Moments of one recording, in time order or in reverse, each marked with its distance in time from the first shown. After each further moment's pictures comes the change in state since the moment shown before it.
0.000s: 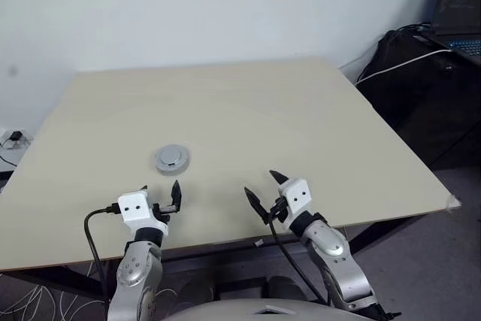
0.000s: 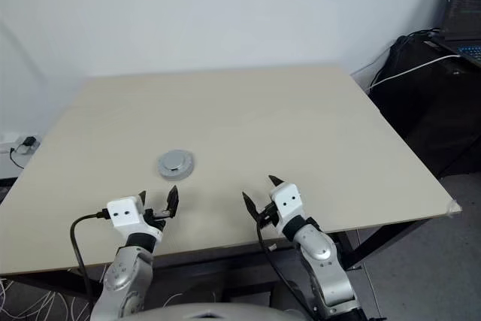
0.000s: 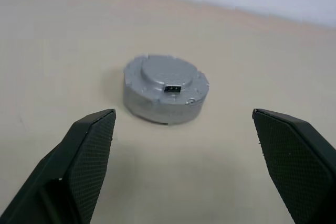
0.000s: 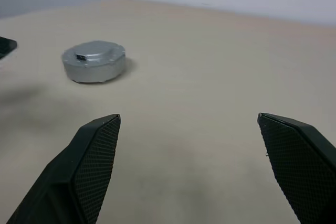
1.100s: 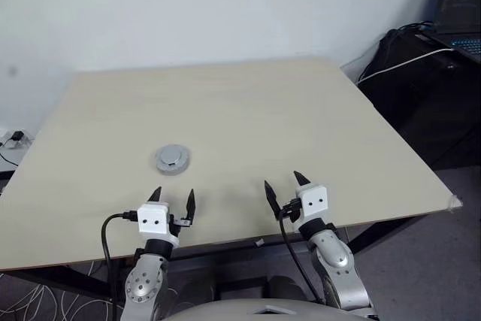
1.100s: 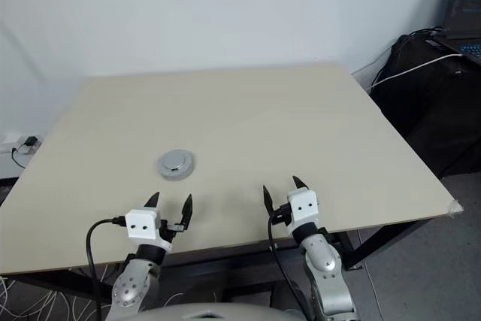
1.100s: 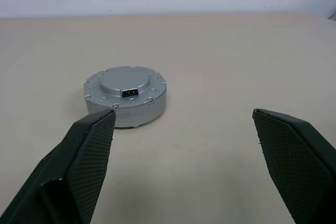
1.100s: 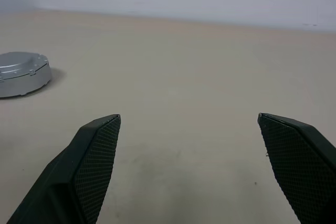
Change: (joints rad) left arm 0.037 -0.020 -0.037 0.093 0.113 -0.194 -0.092; right arm 0.063 0.077 -0.091 0.071 -0.040 -0.137 -0.148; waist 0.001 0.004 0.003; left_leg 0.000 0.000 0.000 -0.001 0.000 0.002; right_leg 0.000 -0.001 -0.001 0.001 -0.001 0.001
